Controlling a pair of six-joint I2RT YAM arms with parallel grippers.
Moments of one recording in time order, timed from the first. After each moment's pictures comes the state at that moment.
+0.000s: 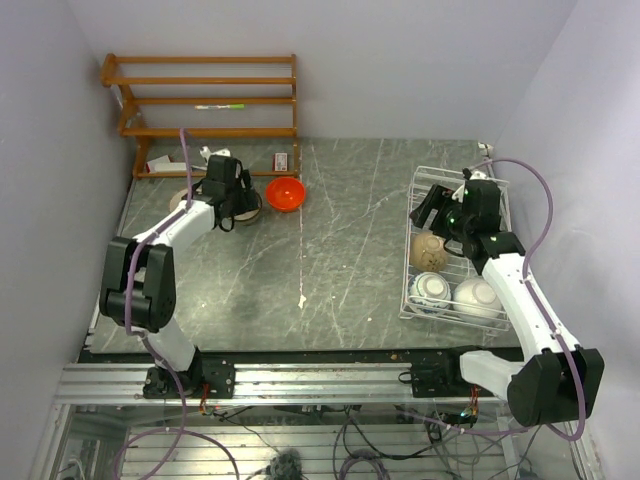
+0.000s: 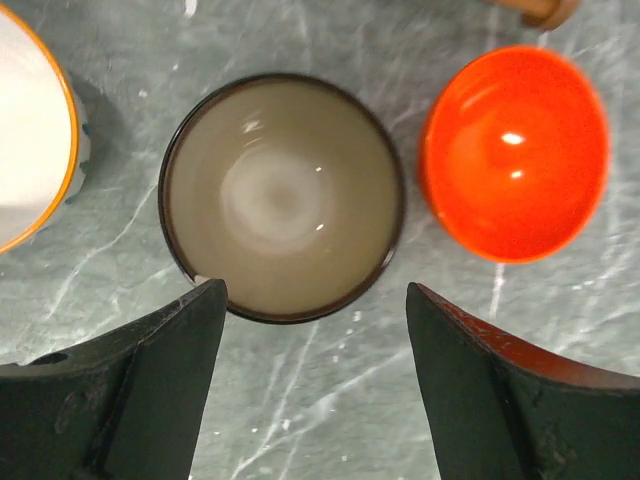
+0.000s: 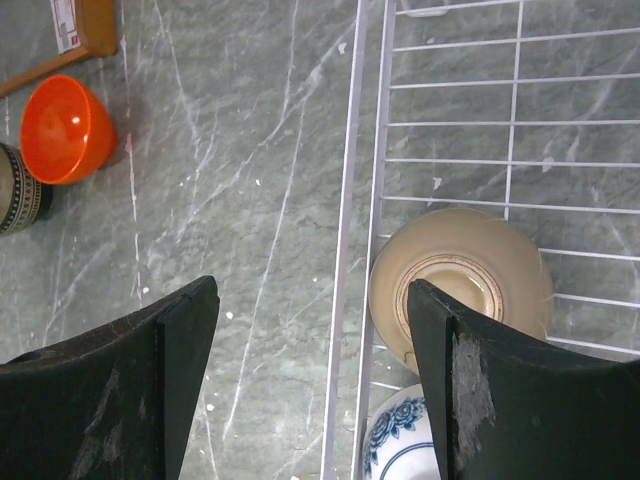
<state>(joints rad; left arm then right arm) -0.23 1.65 1.15 -0.21 -0.11 -0.44 0.10 1.12 0.92 -0.39 -0.07 0.42</state>
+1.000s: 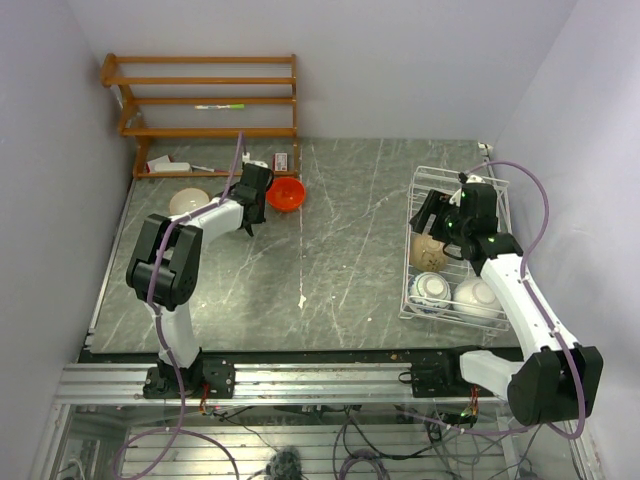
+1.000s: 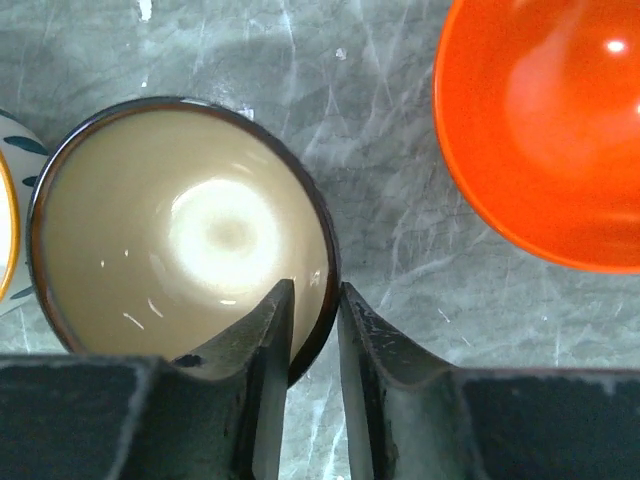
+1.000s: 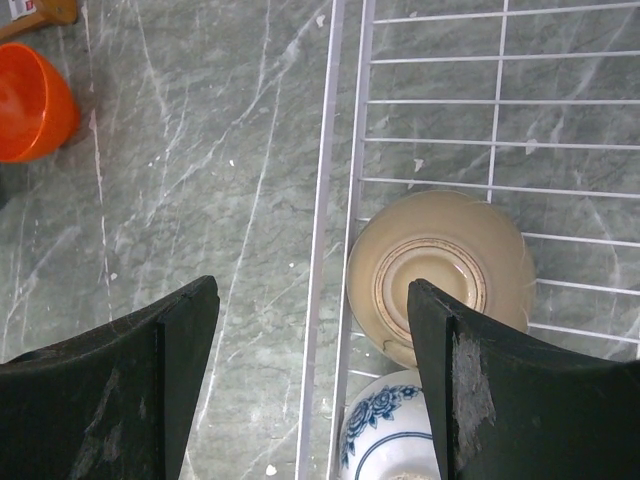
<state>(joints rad) -0.37 1.87 1.21 -0.21 -0.34 -0.18 0.11 1.13 0.90 -0.40 -0.06 0.38</state>
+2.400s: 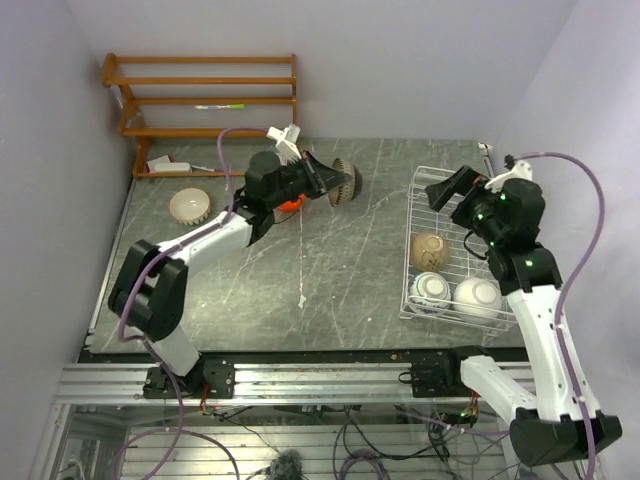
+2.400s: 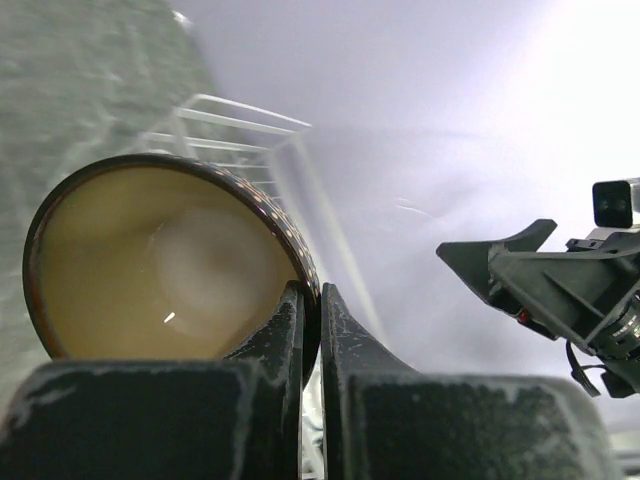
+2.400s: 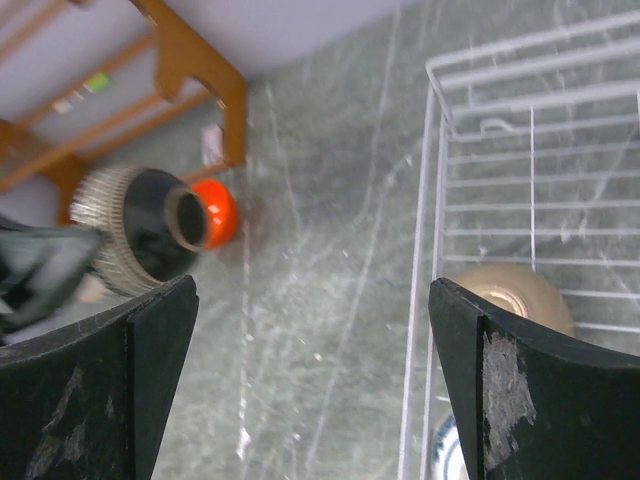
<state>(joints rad) -0.56 1.62 1.14 0.47 0.40 -0.91 0.11 0.92 1.05 -0.47 -0.05 0.50</state>
